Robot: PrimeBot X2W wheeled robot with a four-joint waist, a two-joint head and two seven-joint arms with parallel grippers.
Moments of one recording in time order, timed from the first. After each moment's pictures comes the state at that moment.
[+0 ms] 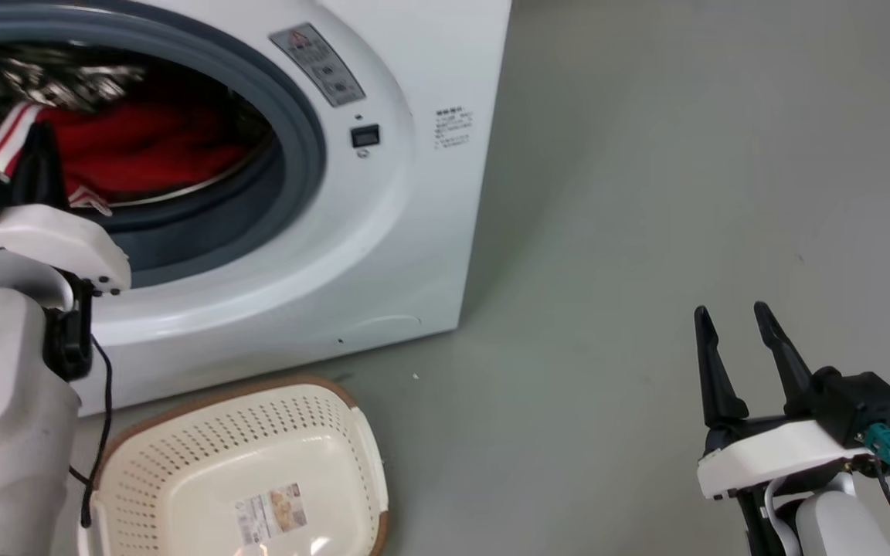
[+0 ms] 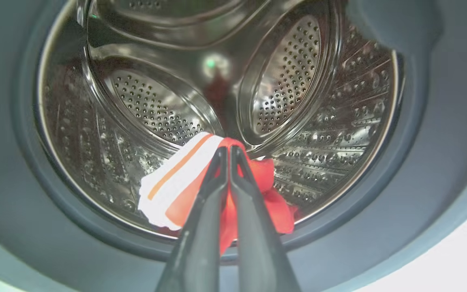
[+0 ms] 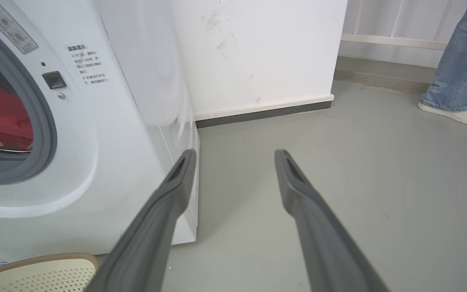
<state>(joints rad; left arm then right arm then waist) -0.75 0.46 -0.19 0.71 -0.45 0.05 -0.24 -0.16 -0.05 0.02 0.23 0.17 0.13 -0.26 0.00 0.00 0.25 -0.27</state>
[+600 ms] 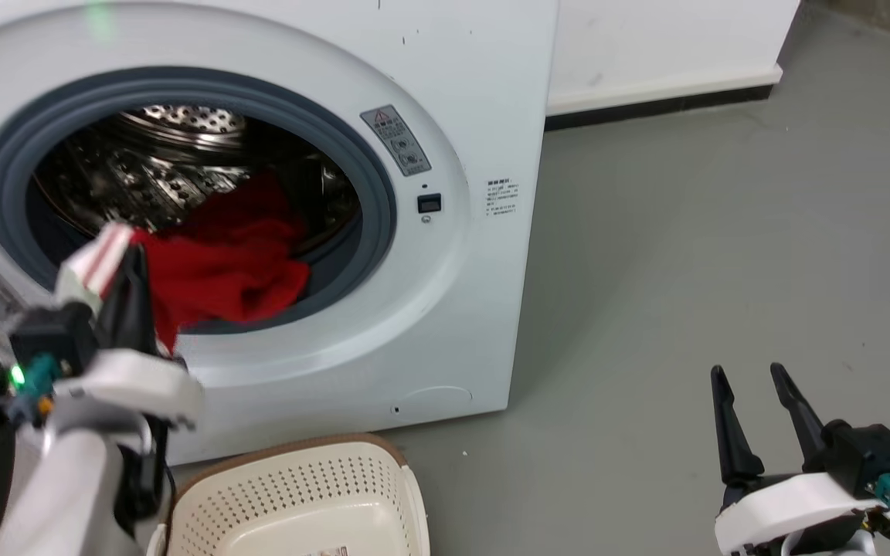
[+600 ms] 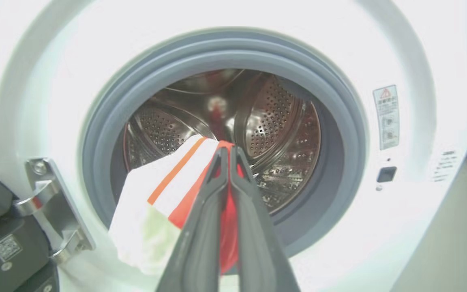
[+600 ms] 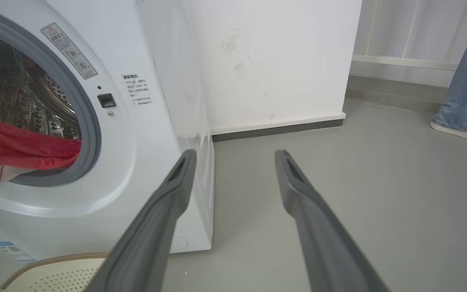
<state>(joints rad) -0.36 0.43 -0.21 0.30 -0.45 0.13 -0.23 -0.02 -0.05 -0.02 0.15 0.14 0.13 -0.19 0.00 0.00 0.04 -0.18</state>
